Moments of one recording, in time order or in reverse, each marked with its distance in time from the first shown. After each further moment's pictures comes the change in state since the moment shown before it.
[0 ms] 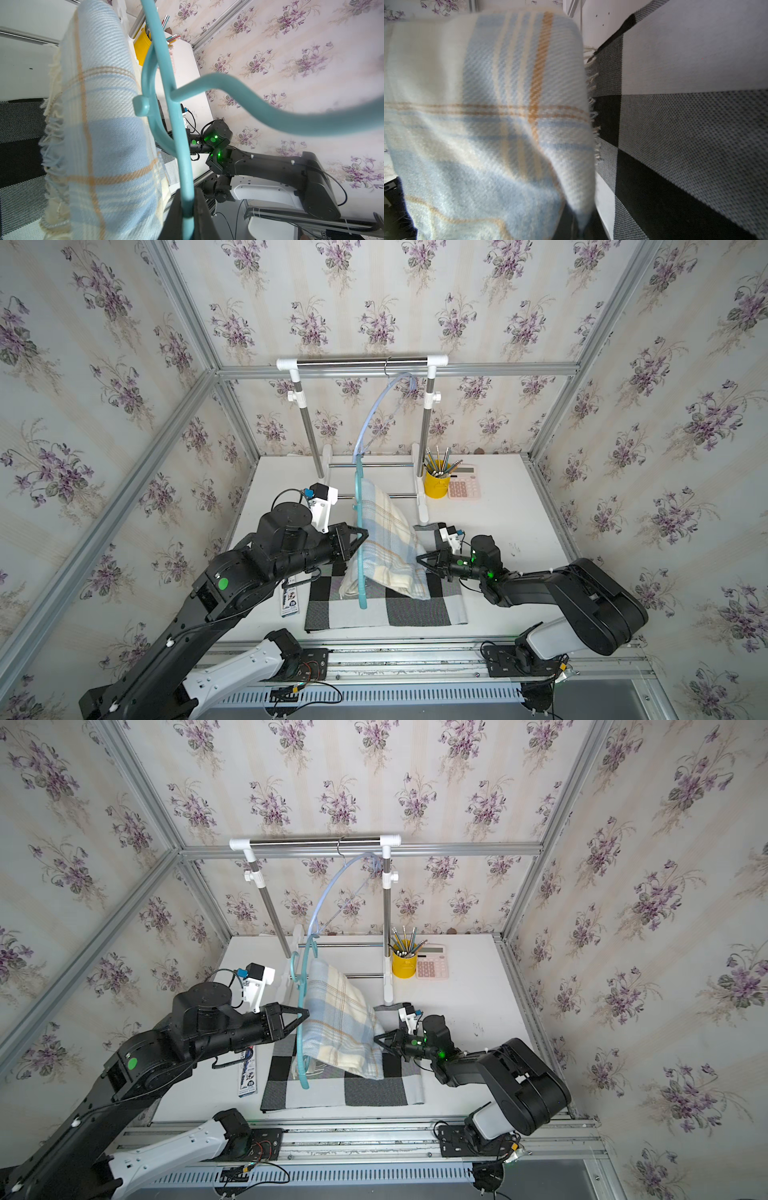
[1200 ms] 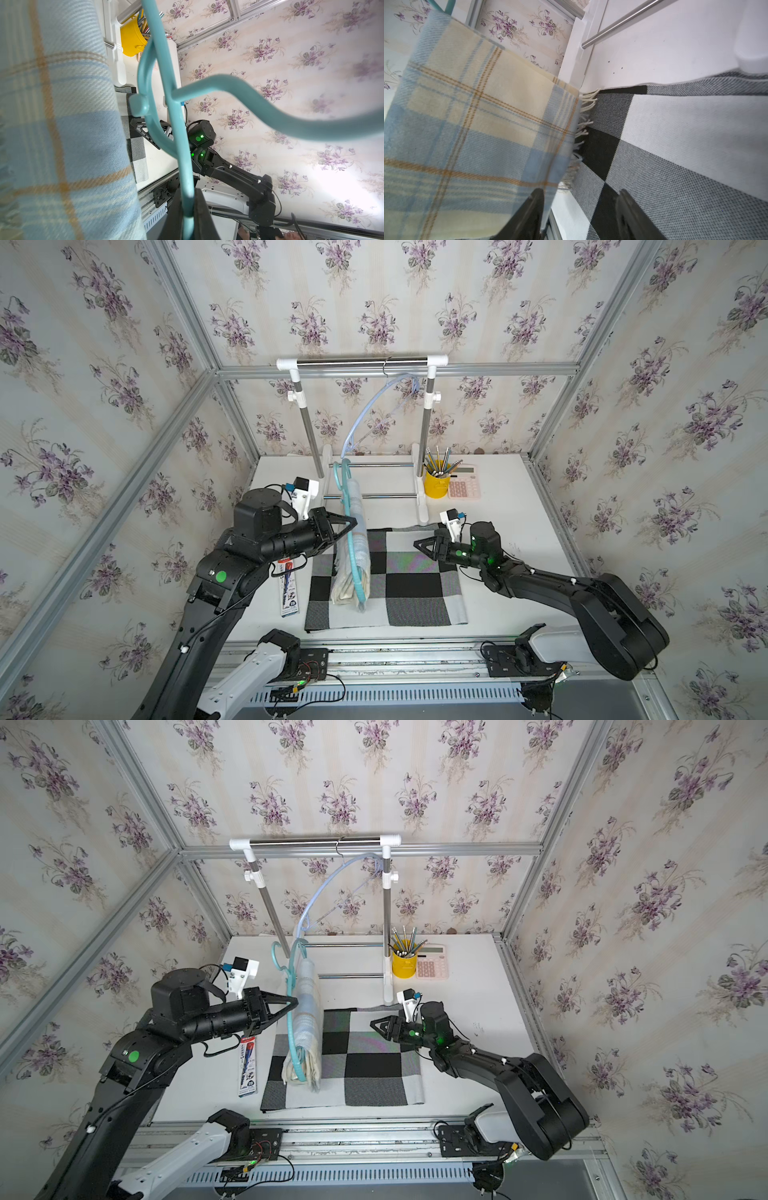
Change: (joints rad) left arm 0.429 -0.016 -0.053 0.068 0.490 -0.111; right arm 0.000 -0.164 0.140 -0.351 0.121 -0.436
